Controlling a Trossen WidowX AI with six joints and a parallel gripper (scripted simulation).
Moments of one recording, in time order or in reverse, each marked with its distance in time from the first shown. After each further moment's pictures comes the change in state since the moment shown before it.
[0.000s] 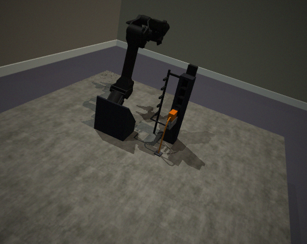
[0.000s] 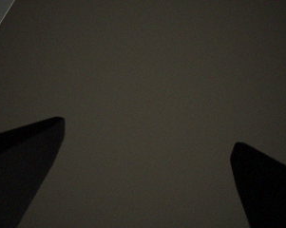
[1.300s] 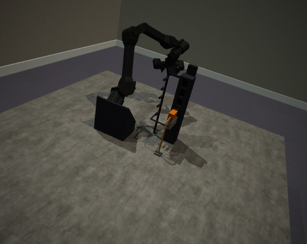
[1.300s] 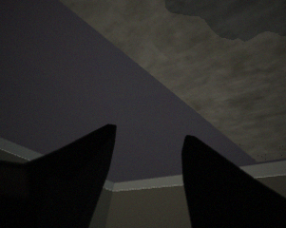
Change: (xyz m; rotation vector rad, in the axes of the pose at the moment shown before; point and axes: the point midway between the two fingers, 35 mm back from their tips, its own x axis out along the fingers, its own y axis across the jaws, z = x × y) arm -0.199 0.215 0.024 -0.480 -0.399 1.137
